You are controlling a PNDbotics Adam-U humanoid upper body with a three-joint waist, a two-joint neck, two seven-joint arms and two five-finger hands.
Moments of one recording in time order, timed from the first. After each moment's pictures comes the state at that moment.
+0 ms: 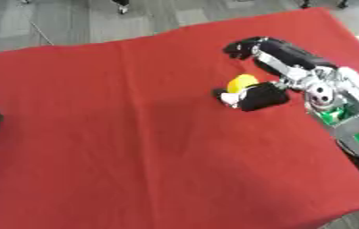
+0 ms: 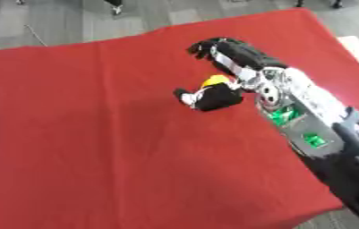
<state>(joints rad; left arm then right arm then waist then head) -0.54 0.79 -0.08 -1.59 -0.47 0.40 0.07 -0.58 -0.66 0.36 -1.97 0.67 0.54 0.51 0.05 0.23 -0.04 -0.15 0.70</state>
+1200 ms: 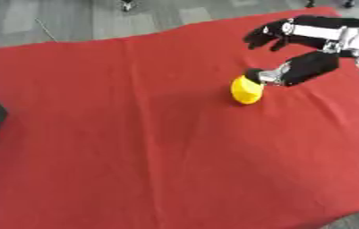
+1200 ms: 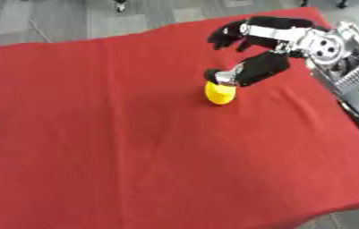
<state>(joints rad) -0.57 0.78 -0.08 -1.60 -0.47 0.41 0.05 -0.57 -0.92 0.25 -1.89 0.21 0.33 0.59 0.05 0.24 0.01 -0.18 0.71</state>
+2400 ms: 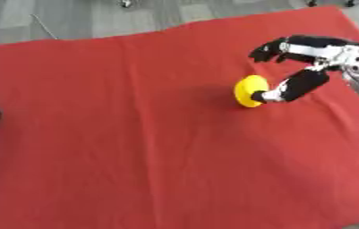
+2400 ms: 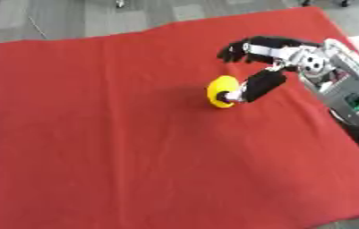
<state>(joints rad) -0.58 0.77 -0.07 -1.62 -0.47 0.42 0.06 -0.56 -0.91 0.25 -1.78 0.36 0.29 0.58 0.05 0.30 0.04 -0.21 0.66</state>
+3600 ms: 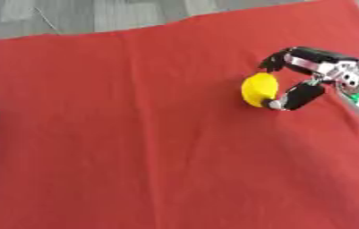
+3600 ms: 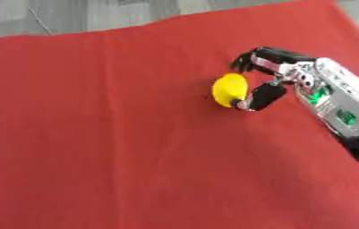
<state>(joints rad) -0.58 0.76 -0.07 -1.62 -0.45 0.43 0.08 -0.57 -0.90 0.27 -1.70 0.51 0.31 0.49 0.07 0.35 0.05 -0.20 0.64</state>
